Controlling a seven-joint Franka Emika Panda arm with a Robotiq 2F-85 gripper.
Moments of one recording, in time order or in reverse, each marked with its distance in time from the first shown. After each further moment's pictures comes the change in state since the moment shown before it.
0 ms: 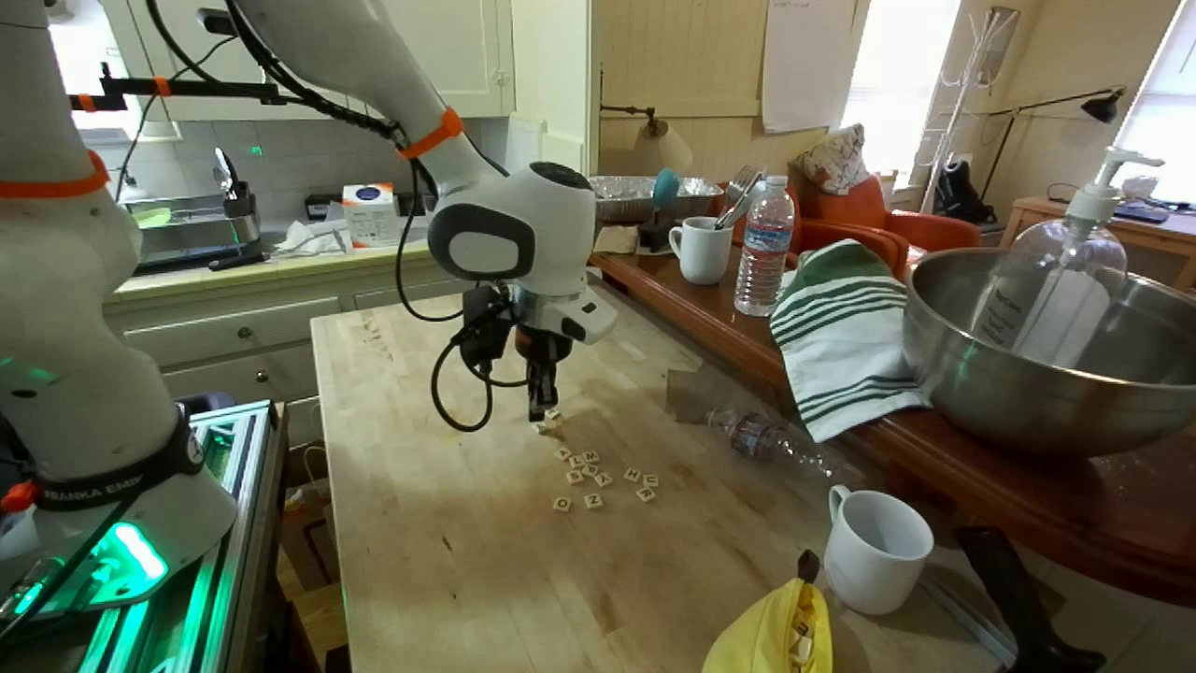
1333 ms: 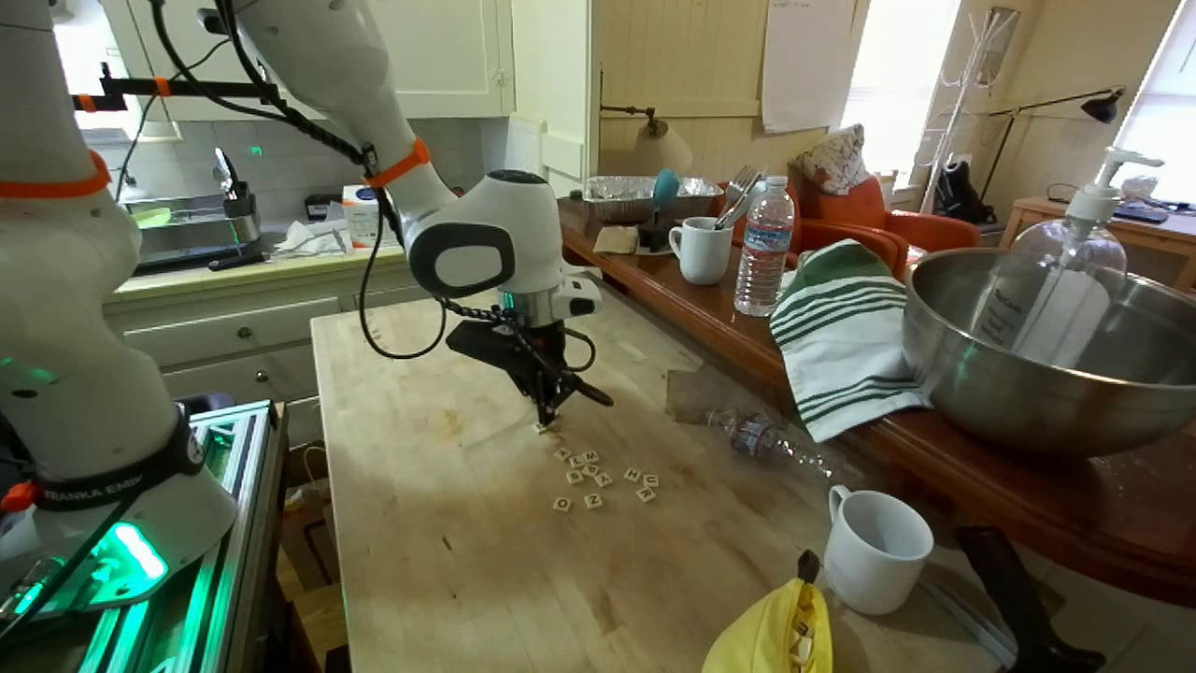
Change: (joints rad) arm 0.003 0.016 0.047 -0.089 -0.227 0.276 -0.485
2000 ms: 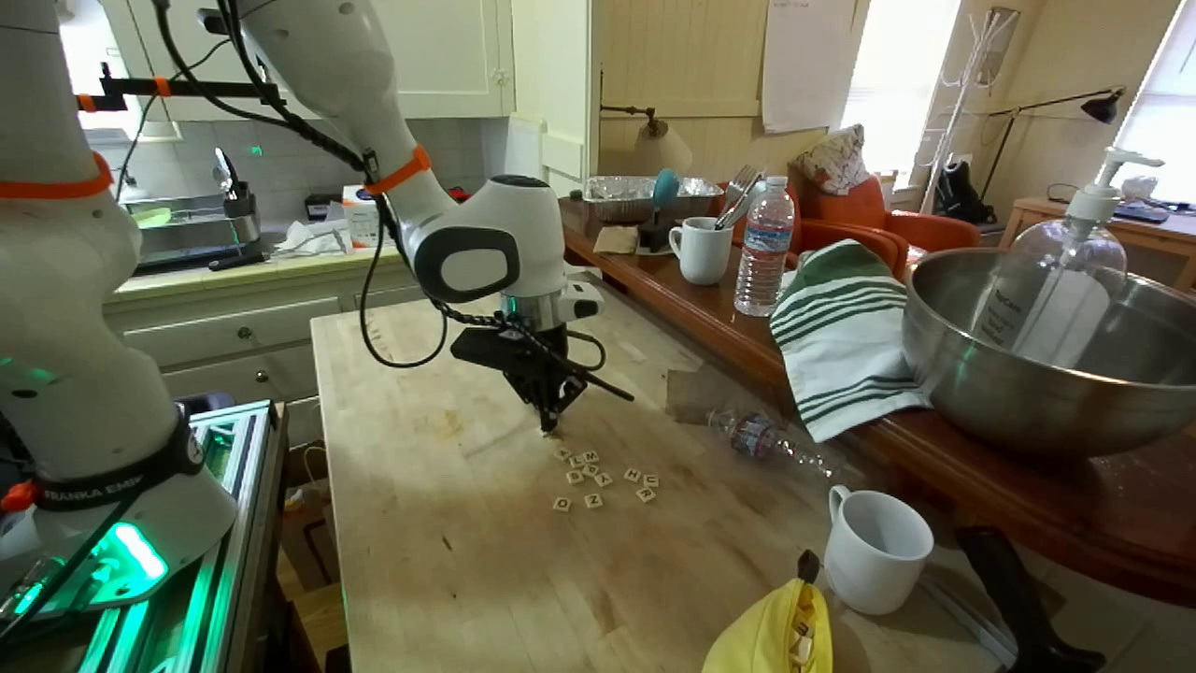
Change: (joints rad) arm 0.000 0.018 -0.019 0.011 -0.071 0.002 -0.039
